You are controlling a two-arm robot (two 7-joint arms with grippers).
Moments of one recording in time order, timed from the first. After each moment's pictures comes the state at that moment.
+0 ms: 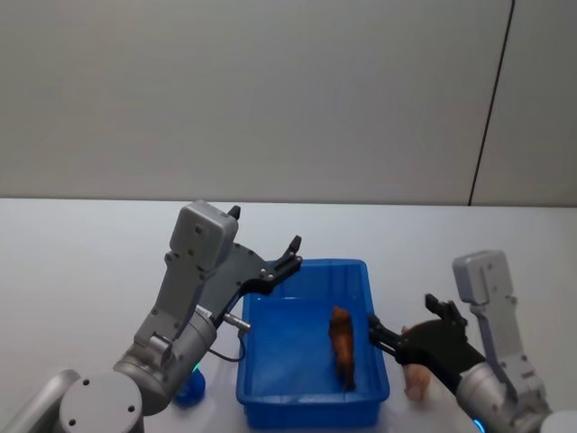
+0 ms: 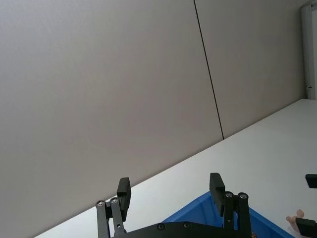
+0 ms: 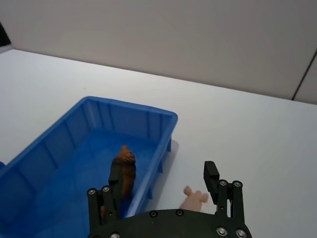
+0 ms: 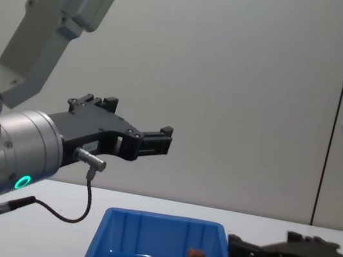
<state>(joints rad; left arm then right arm) -0.24 0.38 0.45 -1.63 -0.20 0.01 -0.01 0.07 0.17 -0.32 -1.61 0.16 0.27 0.07</state>
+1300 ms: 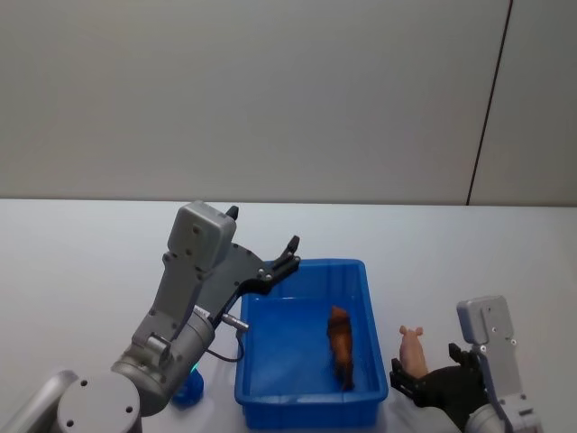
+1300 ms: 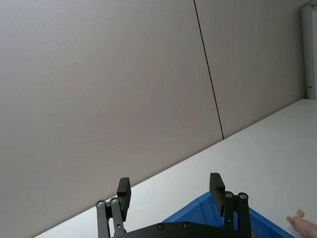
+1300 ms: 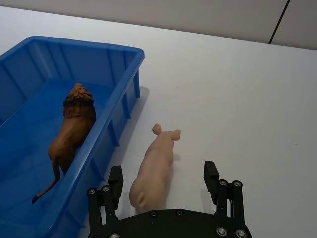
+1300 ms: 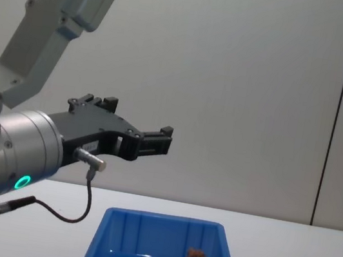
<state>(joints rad) -0.24 0.38 0.45 -1.63 -0.20 0.01 -0.01 0.03 0.16 -0.32 -1.53 0.15 0.31 -0.04</state>
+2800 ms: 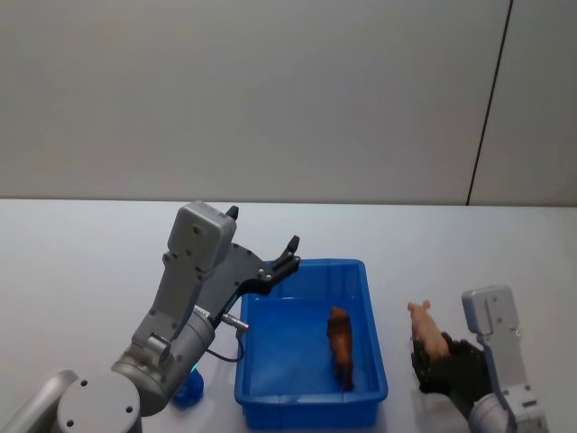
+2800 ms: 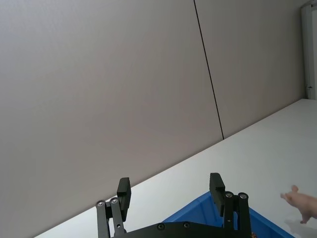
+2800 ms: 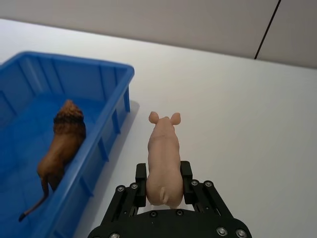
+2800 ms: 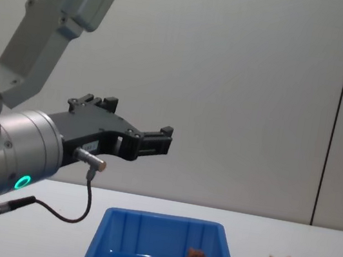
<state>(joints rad) -0.24 0.38 0.45 -1.63 -0.20 0.01 -0.01 0.03 0.15 -0.30 -1.53 0.11 0.29 -0.05</state>
